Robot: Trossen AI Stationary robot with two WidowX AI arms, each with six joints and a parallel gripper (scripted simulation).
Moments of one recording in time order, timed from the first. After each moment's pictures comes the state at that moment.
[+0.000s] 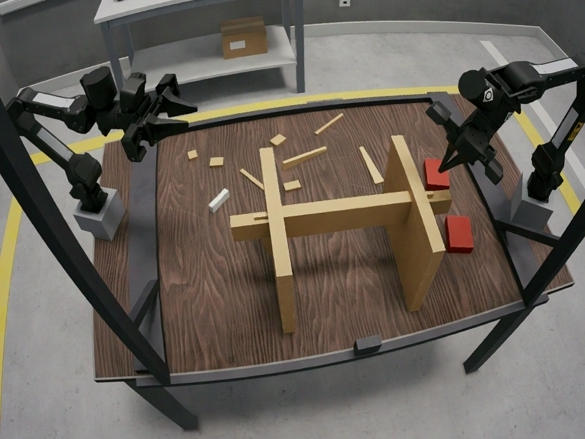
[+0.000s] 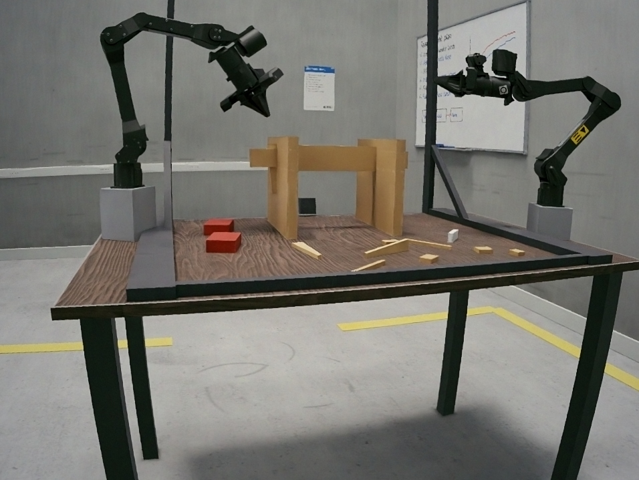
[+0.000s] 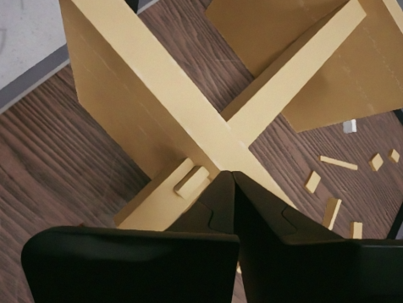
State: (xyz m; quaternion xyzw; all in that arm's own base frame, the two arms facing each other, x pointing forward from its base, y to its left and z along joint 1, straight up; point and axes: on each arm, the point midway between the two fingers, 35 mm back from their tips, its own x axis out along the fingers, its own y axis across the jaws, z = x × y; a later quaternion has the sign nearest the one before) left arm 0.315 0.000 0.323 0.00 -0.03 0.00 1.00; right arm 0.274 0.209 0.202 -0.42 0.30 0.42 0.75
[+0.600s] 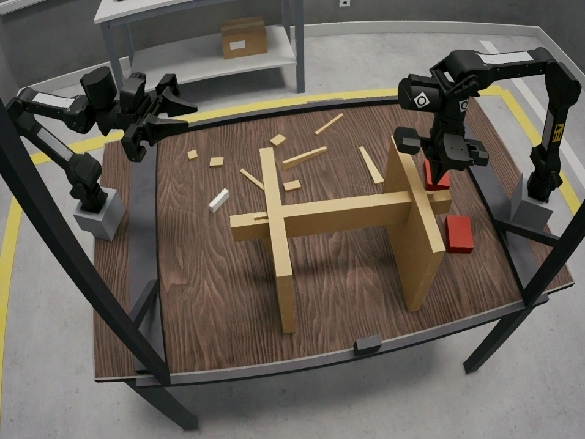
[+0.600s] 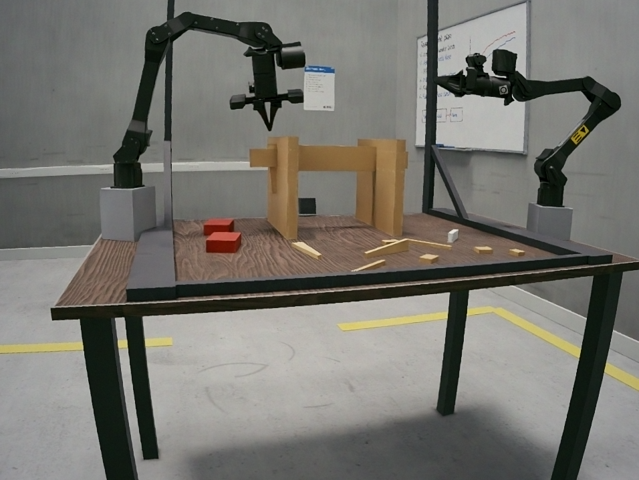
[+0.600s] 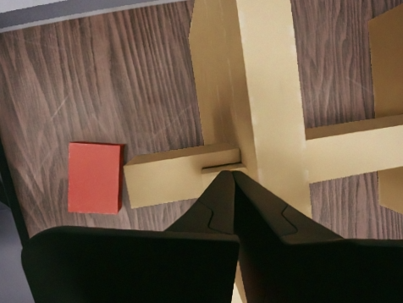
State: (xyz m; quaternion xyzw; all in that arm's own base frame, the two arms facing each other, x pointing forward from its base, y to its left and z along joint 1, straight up) left arm 0.315 0.000 0.323 0.00 -0.03 0.00 1.00; right arm 0.294 0.211 0.170 -0.51 0.32 0.63 0.49
